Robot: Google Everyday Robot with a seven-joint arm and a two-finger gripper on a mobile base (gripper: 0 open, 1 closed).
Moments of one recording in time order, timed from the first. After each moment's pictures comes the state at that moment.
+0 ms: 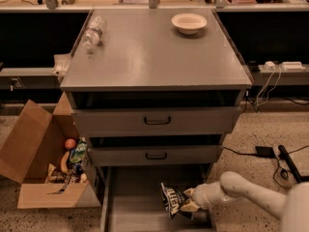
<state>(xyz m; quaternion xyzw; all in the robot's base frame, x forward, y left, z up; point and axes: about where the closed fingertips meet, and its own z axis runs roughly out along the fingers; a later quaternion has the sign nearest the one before) 0.482 -0.142 0.253 -0.52 0.75 0.32 0.25</state>
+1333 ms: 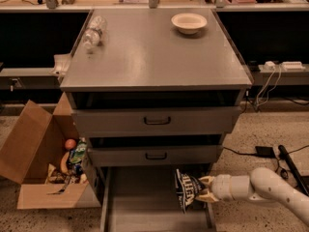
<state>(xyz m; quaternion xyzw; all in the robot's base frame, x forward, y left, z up) 0.478 -0.186 0.408 -0.52 0.72 0.27 0.37</state>
